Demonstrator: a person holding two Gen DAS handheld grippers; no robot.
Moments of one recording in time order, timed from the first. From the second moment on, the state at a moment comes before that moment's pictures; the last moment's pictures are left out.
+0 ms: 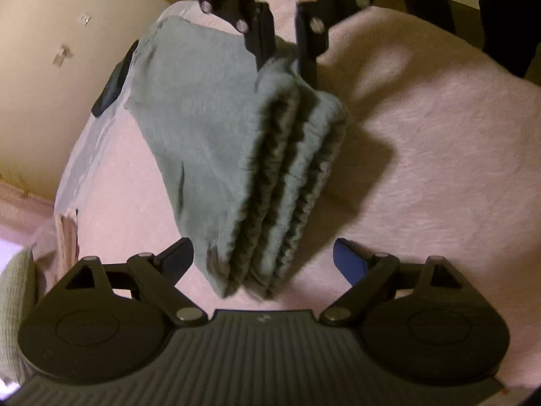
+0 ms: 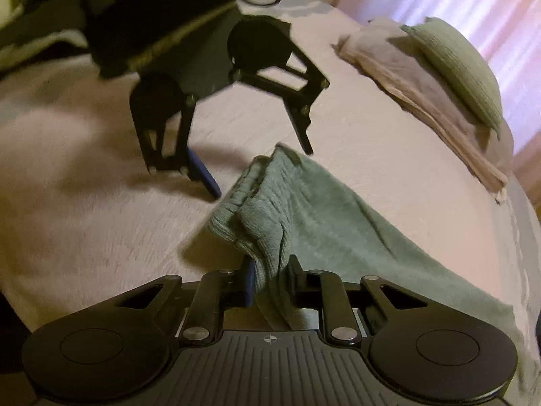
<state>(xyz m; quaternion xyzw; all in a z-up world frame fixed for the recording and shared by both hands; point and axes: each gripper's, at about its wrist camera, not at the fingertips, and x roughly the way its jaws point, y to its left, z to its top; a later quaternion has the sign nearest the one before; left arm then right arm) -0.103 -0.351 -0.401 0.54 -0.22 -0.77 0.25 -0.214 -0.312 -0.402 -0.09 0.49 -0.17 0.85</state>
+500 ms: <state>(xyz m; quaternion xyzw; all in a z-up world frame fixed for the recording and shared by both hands) -0.145 -0.483 -0.237 0.55 -0.16 -0.79 0.19 -0.283 -0.408 -0.276 0.16 0.34 -0.31 0.87</state>
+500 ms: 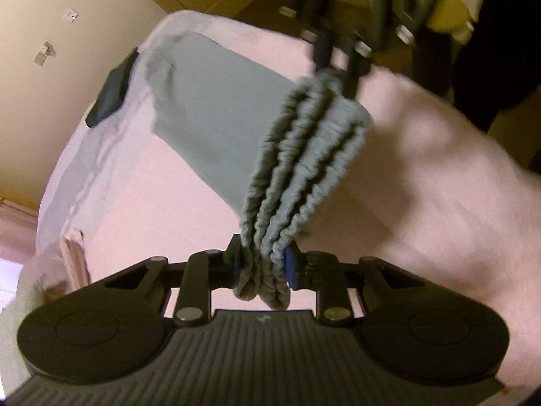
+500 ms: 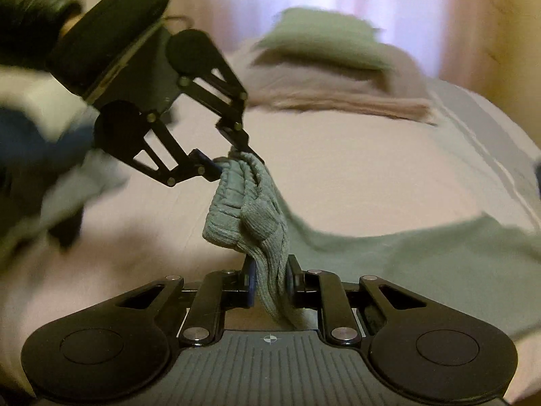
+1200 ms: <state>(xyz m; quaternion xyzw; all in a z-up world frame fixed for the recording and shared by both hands) -0.483 -0.864 -0.334 0.64 -0.04 -0.76 0.10 -0.649 -0.690 -0.367 0.56 0.13 -0.47 0.68</state>
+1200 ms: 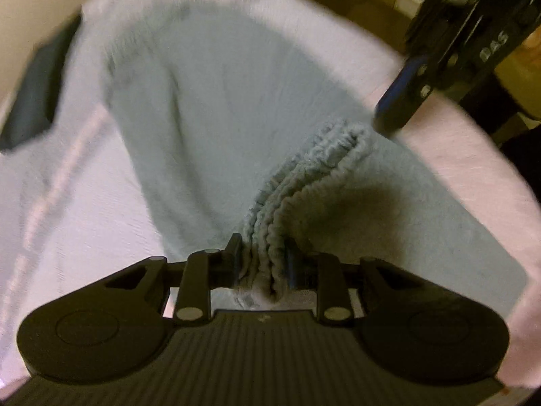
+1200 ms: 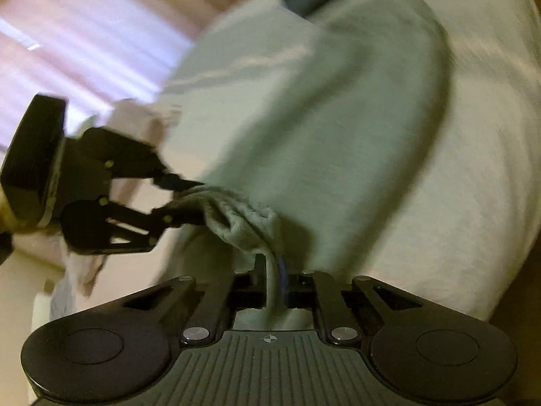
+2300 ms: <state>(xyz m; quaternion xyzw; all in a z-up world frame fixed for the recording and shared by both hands) -0.416 -0.879 -0.351 0.57 0.12 -0.77 0.26 -0.612 -0.736 -0.390 0.50 0.20 -0.49 0.68</state>
